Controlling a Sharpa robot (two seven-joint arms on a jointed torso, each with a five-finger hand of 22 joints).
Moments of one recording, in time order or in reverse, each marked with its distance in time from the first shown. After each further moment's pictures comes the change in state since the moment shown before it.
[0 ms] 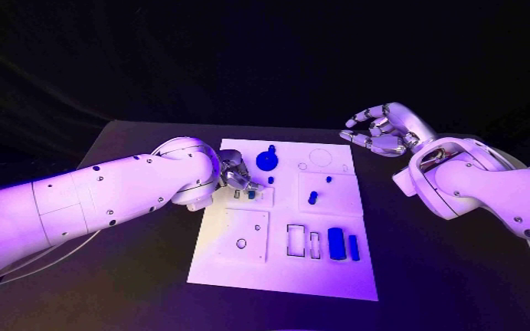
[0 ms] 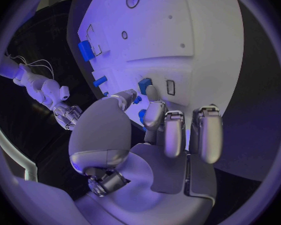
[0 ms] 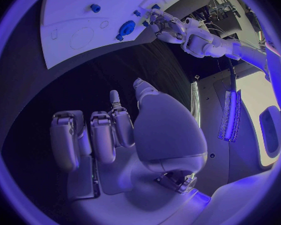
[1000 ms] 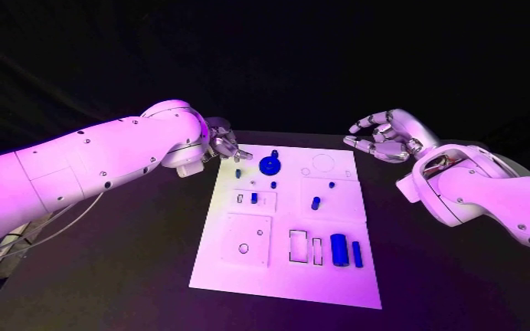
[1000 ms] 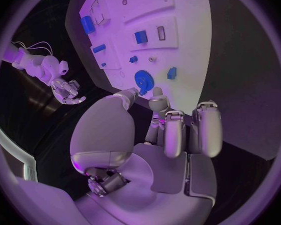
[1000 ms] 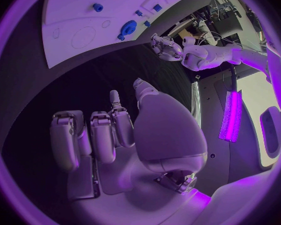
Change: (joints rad) left arm 0.108 0.012 0.048 -0.134 0.042 0.082 0.005; left_hand 0.058 0.024 -0.039 -0.001 0.005 -0.100 0.053 -0.101 -0.063 -0.126 0.051 -0.158 -0.194 0.002 0.031 0.000 0.000 0.000 -0.043 0.021 -0.042 0.000; right arm -0.003 0.003 0.000 -0.011 0.001 -0.002 0.000; right_hand -0.003 -0.003 0.000 0.000 0.000 0.000 0.000 0.000 0.000 0.000 0.000 0.000 0.001 0.000 0.000 -0.004 0.000 0.000 0.000 0.000 0.000 0.000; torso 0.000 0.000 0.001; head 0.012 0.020
